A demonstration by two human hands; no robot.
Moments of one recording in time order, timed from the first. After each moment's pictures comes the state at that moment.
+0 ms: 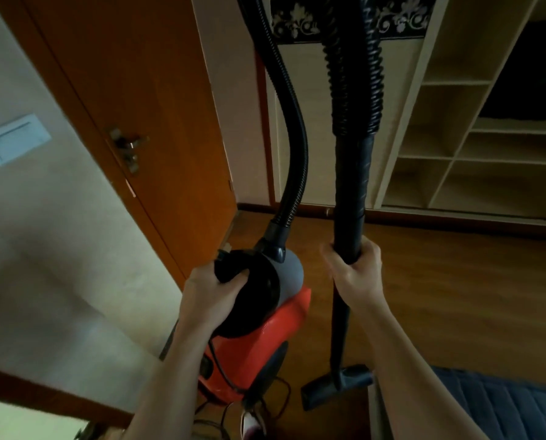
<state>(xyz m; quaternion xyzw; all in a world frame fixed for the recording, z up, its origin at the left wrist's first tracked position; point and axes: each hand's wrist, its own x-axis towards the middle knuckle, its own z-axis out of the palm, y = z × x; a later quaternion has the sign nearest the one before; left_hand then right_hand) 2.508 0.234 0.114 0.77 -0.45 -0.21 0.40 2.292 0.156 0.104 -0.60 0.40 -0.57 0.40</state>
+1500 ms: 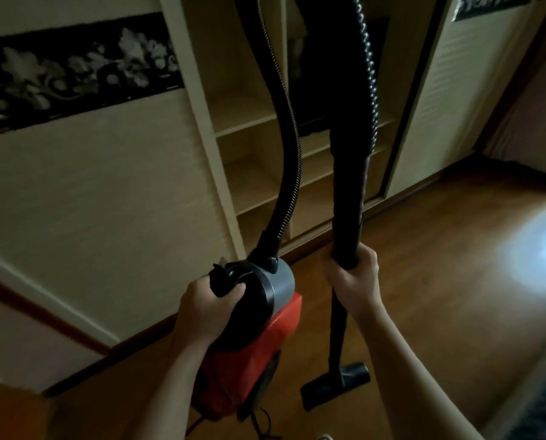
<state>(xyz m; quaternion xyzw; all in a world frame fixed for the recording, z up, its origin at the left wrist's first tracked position) 2.213 -0.481 0.103 0.57 -0.70 -0.34 0.28 1.993 -0.407 0.081 -0.42 0.58 -0.68 0.16</state>
